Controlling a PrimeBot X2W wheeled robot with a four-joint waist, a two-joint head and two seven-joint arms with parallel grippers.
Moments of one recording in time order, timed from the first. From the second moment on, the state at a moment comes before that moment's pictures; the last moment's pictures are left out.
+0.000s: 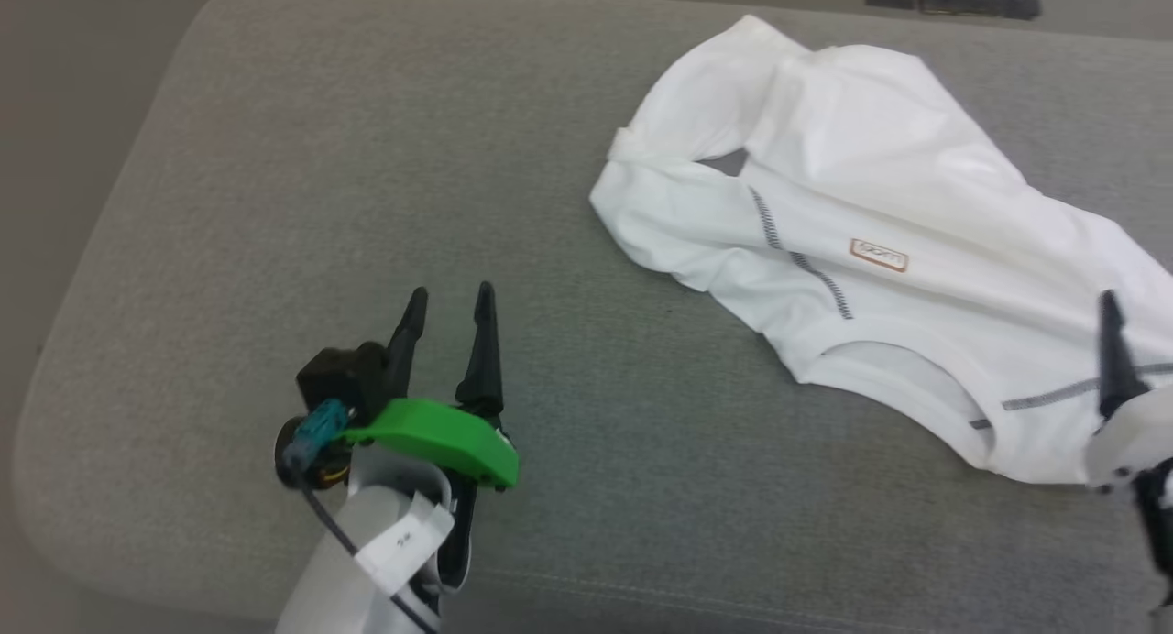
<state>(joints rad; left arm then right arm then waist) -0.28 0.05 -0.26 0.26 -0.42 0.05 -0.23 -0.19 -0.16 -0.35 0.07 0.08 0.13 0.21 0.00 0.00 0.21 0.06</state>
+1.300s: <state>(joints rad) -0.77 0.05 -0.46 0.75 -0.73 0.15 0.20 -0.08 -0.05 -0.02 -0.05 0.19 0.13 0.08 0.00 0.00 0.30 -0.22</state>
